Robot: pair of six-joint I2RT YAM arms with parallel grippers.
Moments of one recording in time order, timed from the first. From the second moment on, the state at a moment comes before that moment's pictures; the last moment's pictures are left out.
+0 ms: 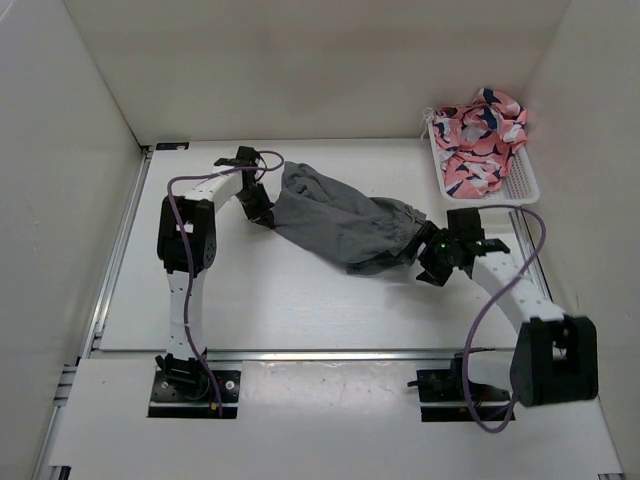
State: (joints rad) left arm -0.21 2.27 1.80 -0.84 0.21 -0.60; right arm 0.14 1.19 0.73 -0.53 -0.31 0.78
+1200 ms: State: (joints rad) left arm 0.12 1.73 2.06 -0.94 0.34 -0.61; right arm 0.23 1.54 1.72 -0.54 -0.28 0.40
